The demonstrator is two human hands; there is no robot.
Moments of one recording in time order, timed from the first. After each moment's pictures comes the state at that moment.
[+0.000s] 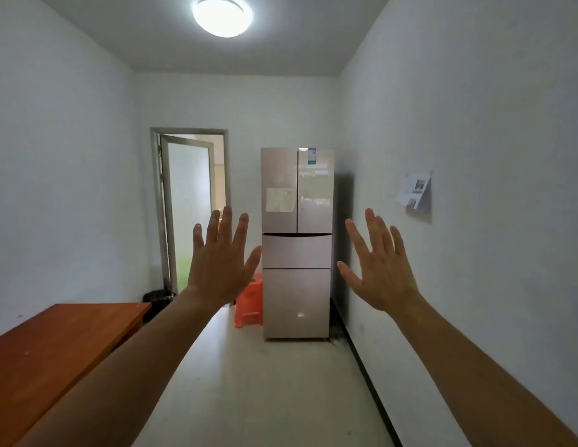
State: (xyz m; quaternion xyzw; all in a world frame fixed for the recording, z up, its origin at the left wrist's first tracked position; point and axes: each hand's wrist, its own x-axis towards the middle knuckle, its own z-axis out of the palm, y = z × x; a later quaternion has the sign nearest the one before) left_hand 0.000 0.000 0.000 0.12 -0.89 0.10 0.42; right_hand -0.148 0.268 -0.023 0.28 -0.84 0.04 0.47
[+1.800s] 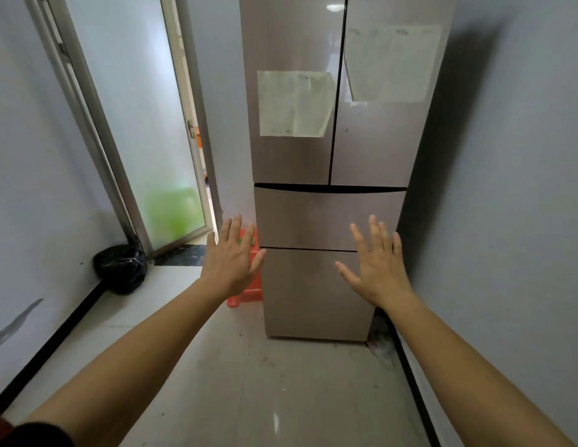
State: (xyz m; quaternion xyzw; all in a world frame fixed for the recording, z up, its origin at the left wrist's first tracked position) left_hand -1.011 -0.492 -0.205 0.19 -0.97 0.04 0.15; right_hand -1.154 -0.230 -0.232 0.30 -0.93 0.06 0.19
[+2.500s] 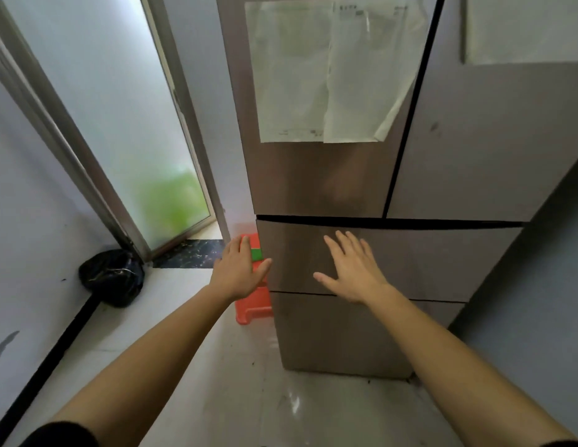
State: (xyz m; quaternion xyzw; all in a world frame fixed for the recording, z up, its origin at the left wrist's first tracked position) left_hand -1.354 -0.730 -0.277 0.26 -0.96 -0.11 0.04; right_hand -1.482 -0.509 -0.288 0.39 -0.92 0.06 0.01
